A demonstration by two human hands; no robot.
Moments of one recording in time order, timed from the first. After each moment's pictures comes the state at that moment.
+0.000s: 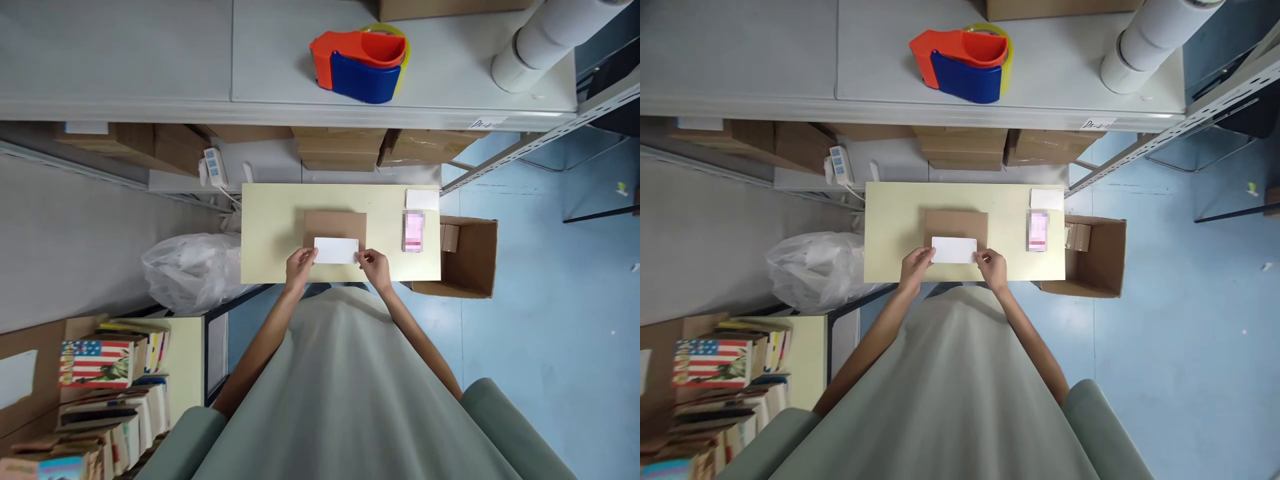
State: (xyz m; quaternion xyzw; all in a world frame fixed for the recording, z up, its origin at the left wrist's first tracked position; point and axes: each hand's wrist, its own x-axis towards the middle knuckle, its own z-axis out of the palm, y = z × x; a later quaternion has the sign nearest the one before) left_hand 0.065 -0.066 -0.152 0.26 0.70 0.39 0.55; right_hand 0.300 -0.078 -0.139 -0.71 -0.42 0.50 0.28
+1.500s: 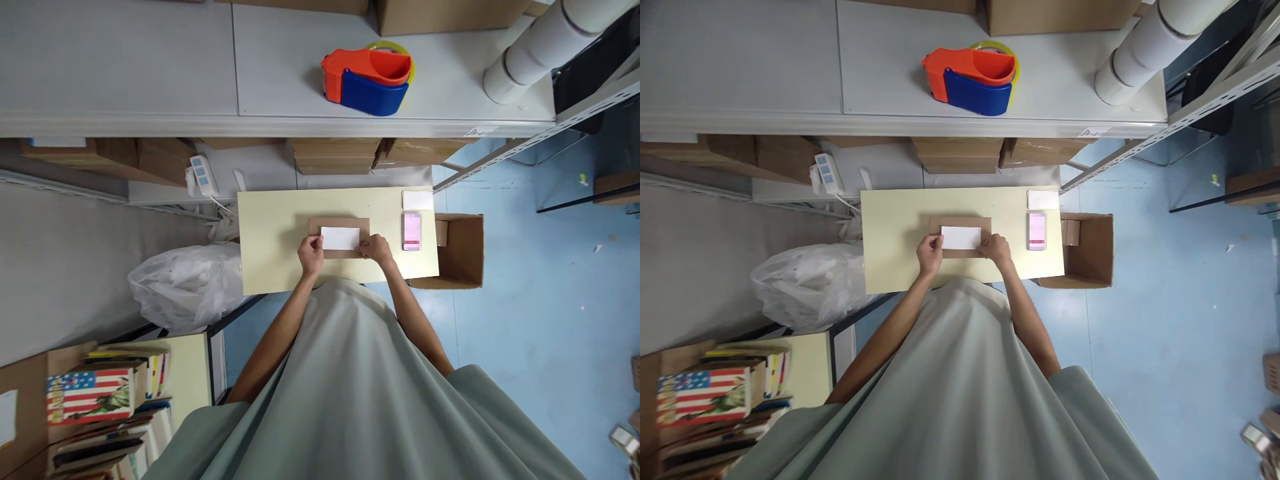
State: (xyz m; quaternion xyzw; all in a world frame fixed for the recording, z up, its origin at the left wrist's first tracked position) left_hand 0.072 -0.008 -0.207 0.39 0.73 0.37 0.42; right_hand 0.299 0.005 -0.143 -0.74 -0.49 0.46 0.00
